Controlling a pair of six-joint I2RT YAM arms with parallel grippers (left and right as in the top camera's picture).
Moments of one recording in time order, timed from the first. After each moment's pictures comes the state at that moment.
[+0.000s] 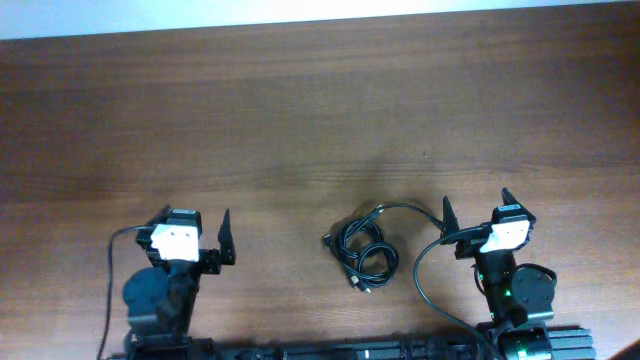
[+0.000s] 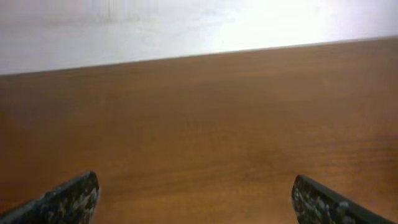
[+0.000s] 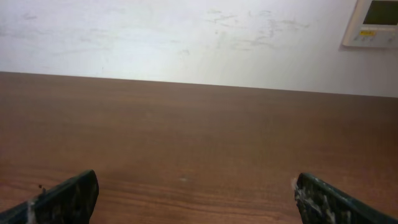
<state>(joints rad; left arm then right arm) 0.03 0.28 0.30 -0.30 0.12 0.11 0.04 0.01 0.01 -0.07 -0.03 -0.03</state>
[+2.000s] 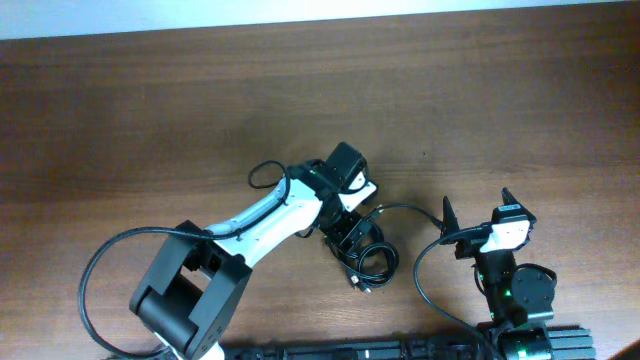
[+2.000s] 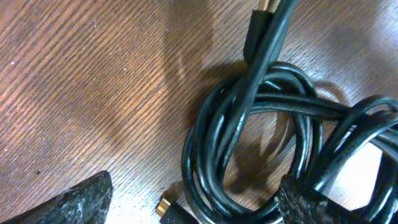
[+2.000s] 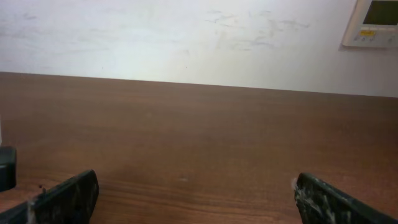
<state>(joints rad) -0.72 1.84 1.17 -0.72 0.19 0.06 0.04 0.01 0.01 -0.07 -0.03 -0.03</state>
